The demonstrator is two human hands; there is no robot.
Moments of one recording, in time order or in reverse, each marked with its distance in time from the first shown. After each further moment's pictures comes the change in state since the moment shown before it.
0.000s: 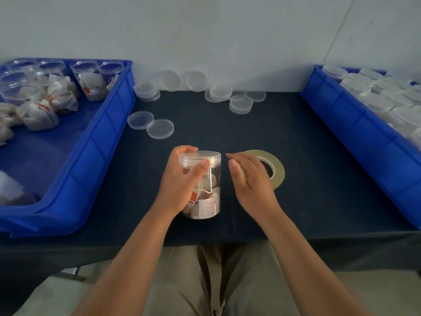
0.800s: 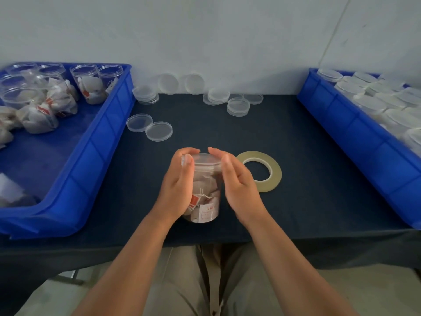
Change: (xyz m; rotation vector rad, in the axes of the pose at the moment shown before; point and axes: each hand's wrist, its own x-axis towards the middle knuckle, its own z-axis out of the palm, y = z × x) left_hand -0.004 -0.005 0.004 -0.040 -0.029 0.100; right_hand -0.006 -0.031 0.015 0.729 -0.101 0.072
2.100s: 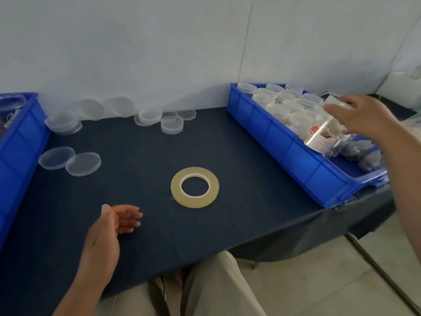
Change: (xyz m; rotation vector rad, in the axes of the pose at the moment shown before) left_hand -0.009 -0.046 0.002 -0.028 0.026 -0.243; right_hand 0.012 -0.161 -0.383 -1.165 0.648 0.350
